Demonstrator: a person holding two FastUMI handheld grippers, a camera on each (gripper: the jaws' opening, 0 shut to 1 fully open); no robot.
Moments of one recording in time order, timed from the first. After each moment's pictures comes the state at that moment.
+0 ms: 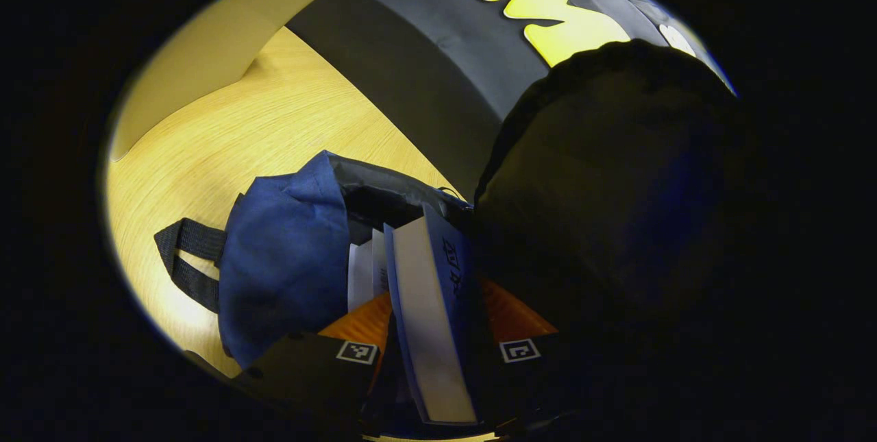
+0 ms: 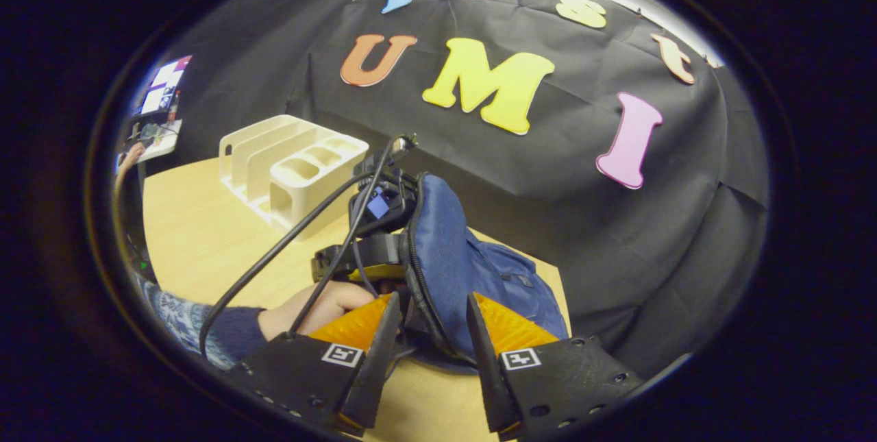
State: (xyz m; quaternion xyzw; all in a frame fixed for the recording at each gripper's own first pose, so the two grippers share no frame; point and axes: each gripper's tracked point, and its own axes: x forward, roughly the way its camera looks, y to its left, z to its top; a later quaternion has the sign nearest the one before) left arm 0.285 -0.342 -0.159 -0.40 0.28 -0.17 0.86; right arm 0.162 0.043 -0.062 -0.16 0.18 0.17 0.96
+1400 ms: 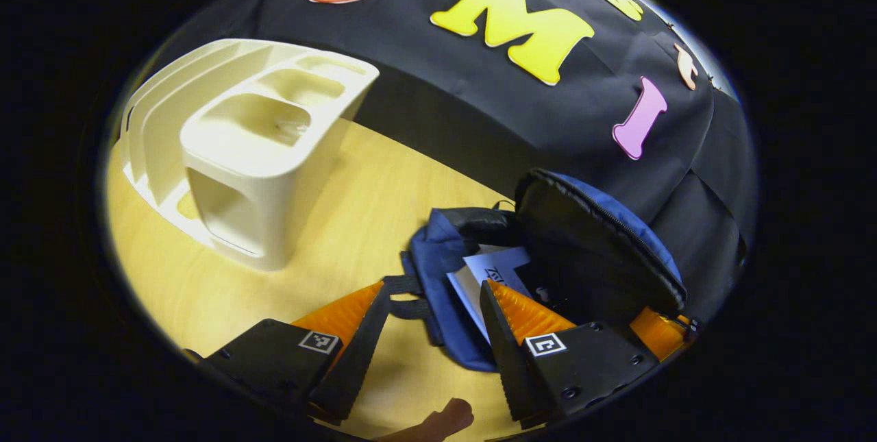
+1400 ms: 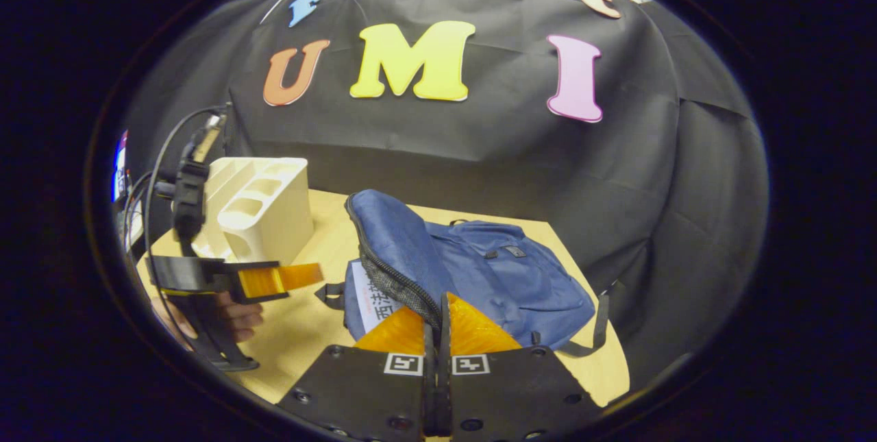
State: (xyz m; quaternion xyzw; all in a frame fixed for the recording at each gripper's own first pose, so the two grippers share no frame) left arm 0.204 -0.161 -0.142 -0.22 0.26 -0.11 0.94; right arm 0.185 0.037 -0.082 -0.01 0.23 0.09 0.97
